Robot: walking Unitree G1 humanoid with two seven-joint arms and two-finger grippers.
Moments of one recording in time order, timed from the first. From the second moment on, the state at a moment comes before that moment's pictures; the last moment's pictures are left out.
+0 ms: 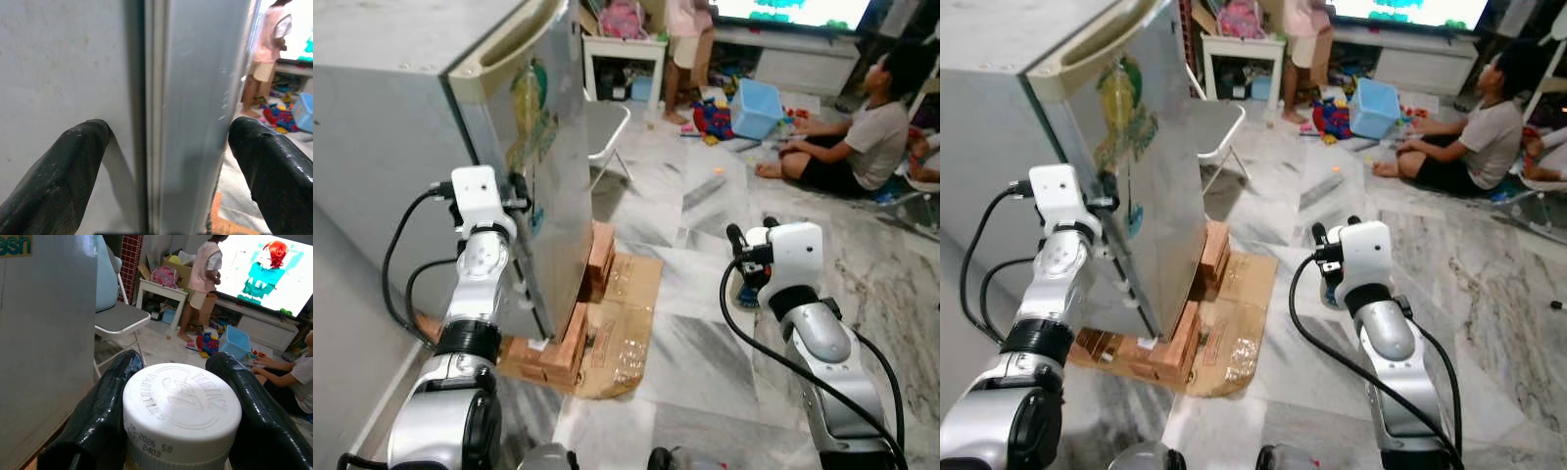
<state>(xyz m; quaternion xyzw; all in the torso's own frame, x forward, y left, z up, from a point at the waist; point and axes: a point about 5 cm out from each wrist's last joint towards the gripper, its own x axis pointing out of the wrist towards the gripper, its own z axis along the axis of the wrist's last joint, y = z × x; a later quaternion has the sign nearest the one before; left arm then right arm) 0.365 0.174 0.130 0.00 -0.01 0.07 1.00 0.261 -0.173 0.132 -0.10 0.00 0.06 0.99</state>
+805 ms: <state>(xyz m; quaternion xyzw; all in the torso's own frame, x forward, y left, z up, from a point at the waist) 0.354 0.064 0.138 -0.04 -0.05 -0.16 0.98 0.255 -0.176 0.118 -0.11 0.03 0.05 0.99</state>
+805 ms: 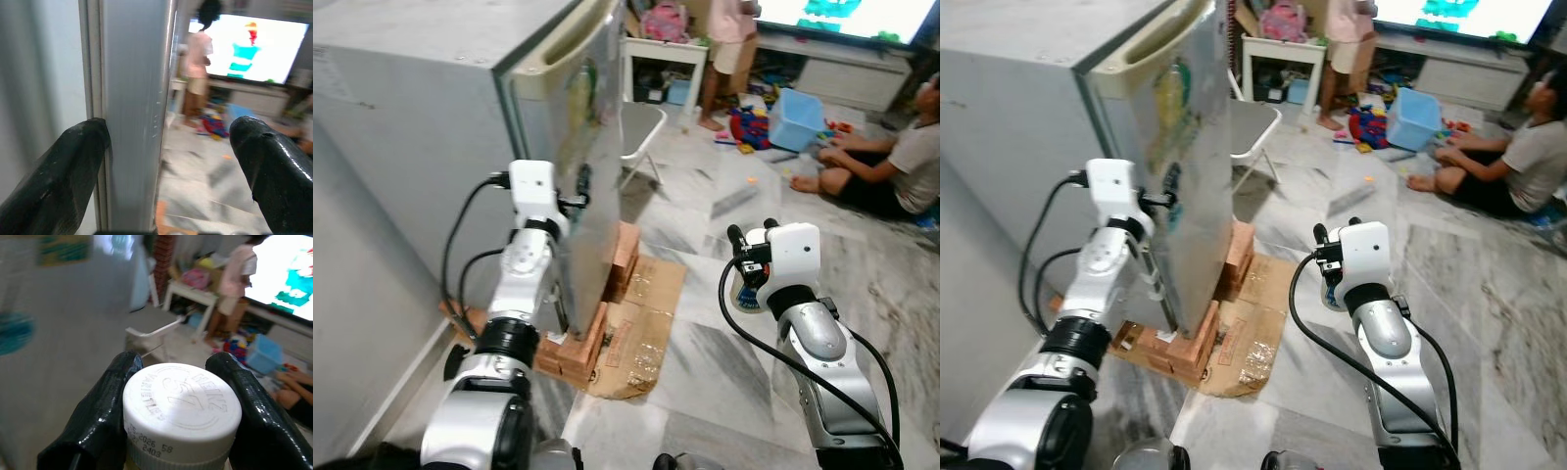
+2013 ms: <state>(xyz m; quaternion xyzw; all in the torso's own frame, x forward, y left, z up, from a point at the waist) 0.288 0.146 0.100 0.01 0.00 -0.11 0.99 0.275 -0.196 0.105 -0.11 0.08 -0.06 0.99</state>
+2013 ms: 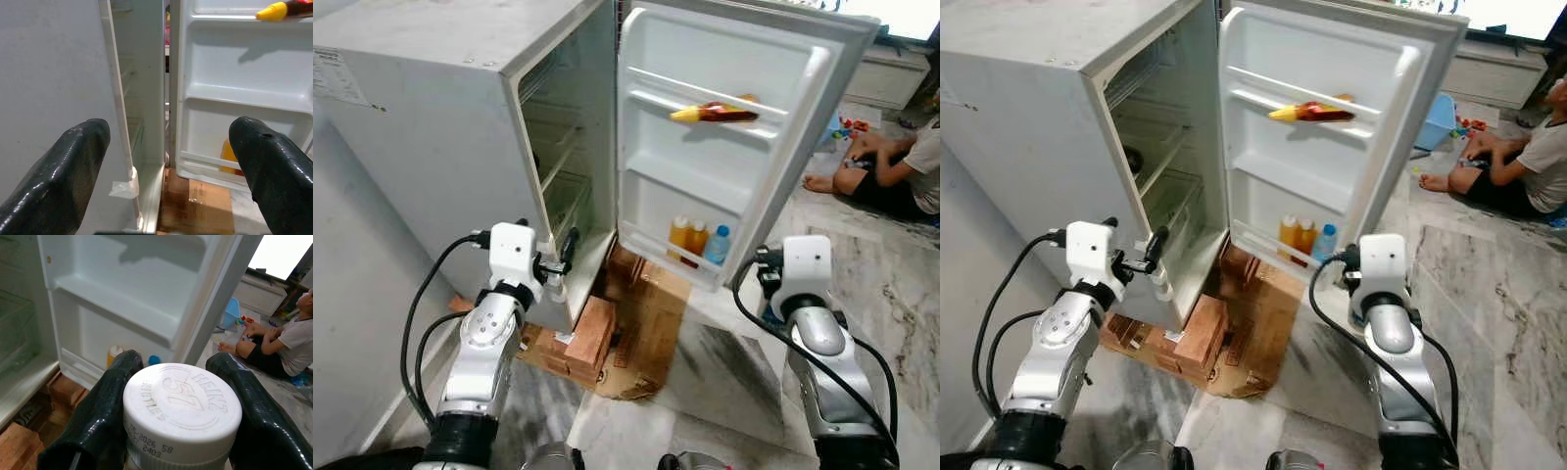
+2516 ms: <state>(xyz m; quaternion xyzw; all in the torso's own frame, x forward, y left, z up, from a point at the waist) 0.294 0.134 0.107 0.02 -0.01 -0.12 0.99 0.273 -0.202 0.103 -0.09 0.09 -0.07 0.99</state>
